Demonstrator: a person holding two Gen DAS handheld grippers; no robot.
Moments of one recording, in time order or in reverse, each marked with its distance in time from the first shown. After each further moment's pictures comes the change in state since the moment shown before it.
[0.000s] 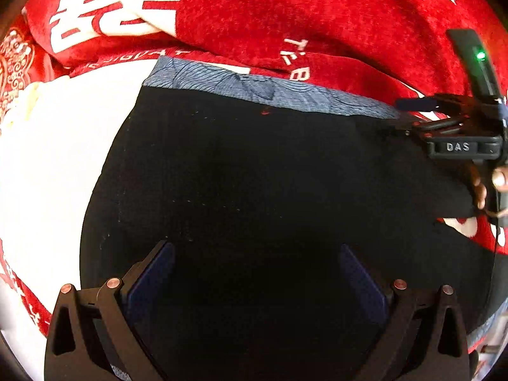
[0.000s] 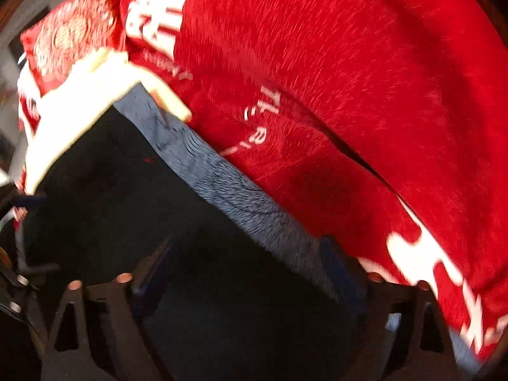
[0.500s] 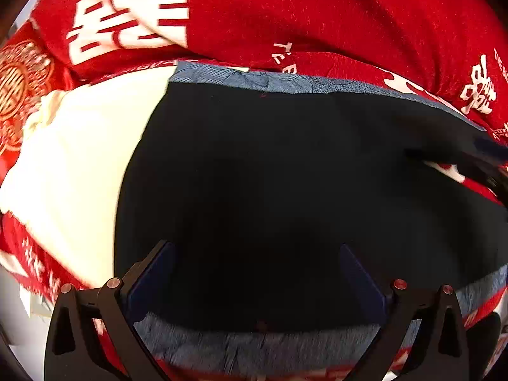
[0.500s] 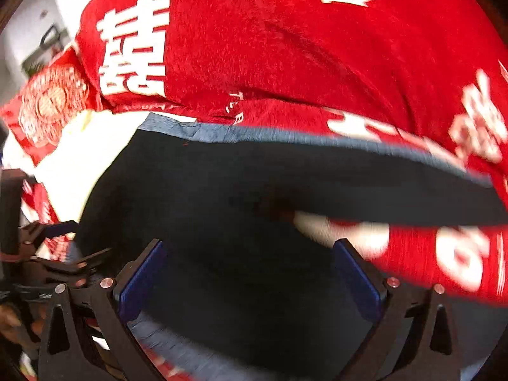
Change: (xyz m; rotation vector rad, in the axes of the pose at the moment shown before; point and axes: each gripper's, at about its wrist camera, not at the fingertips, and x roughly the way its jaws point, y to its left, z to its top) left arm -0.040 -0.003 -0.053 0.090 -0.059 0.033; right arm -0.129 0.098 -0.116 0.376 -0.165 -0.210
